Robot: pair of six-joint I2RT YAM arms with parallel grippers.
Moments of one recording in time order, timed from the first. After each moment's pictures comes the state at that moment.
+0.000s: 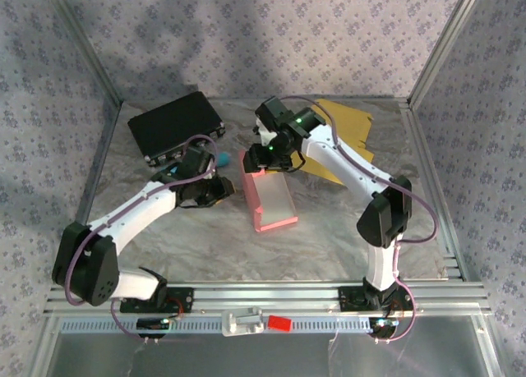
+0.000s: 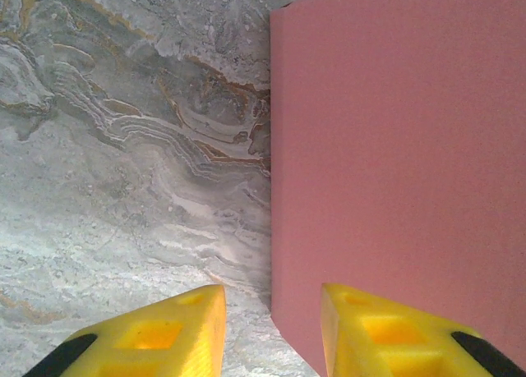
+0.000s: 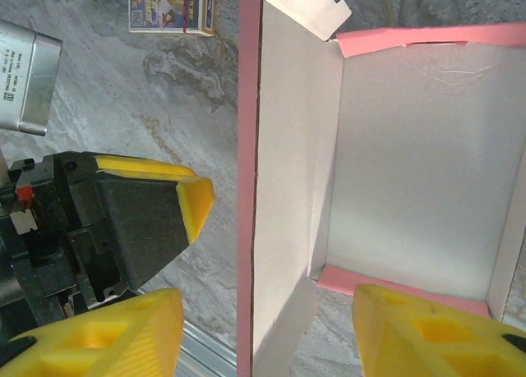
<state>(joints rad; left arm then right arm) -0.50 1.36 0.92 -0.56 0.25 -0.88 0.70 1.89 1.92 -1.18 -0.31 0.48</state>
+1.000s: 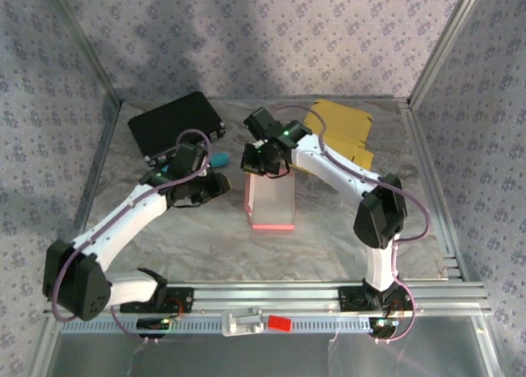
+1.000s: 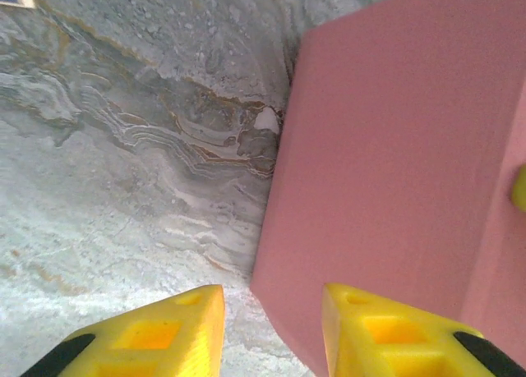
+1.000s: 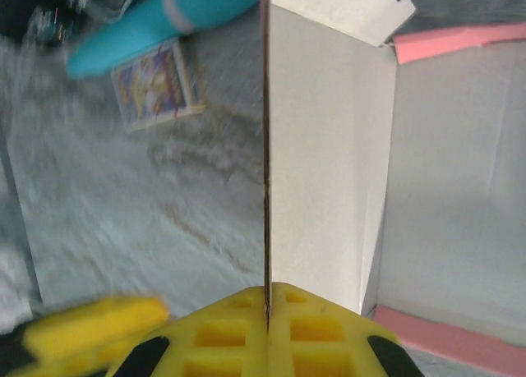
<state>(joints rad) -0.51 1.22 0.97 -0.69 0.19 -0.84 0.77 1.89 1.80 -0.94 -0.13 0.94</state>
